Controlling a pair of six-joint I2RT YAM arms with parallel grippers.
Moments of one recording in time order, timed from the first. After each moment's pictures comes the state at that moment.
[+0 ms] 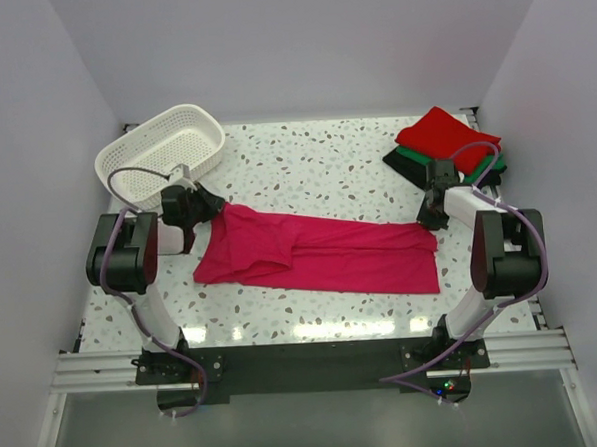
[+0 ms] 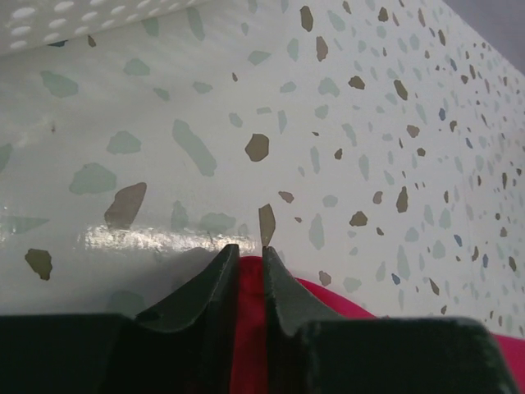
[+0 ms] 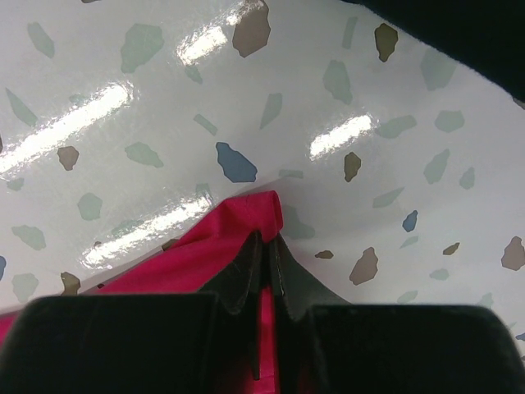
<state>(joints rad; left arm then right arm) -0.01 1.87 0.70 0.72 0.23 -0.55 -0.03 1.68 0.96 -0.43 0.22 0.41</state>
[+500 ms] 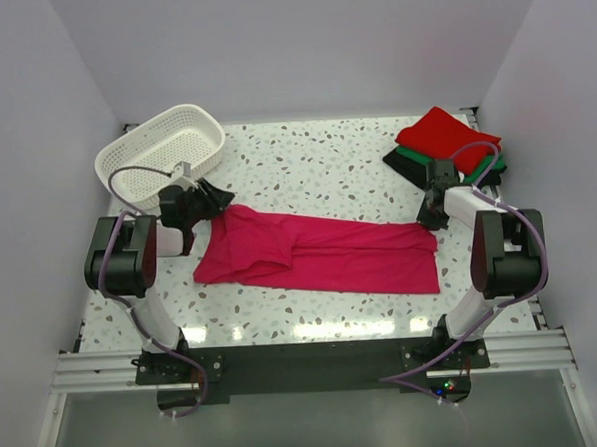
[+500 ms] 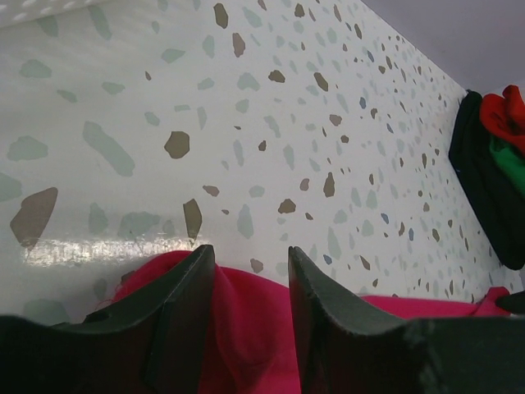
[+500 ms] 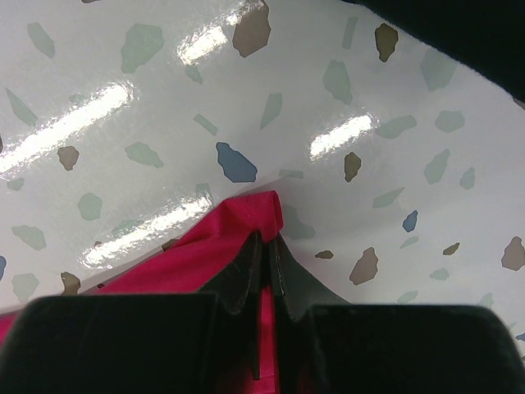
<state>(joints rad) -0.01 1.83 0.66 0.81 0.37 -0.63 -0.03 1.68 0.96 -0.43 0.22 0.41</state>
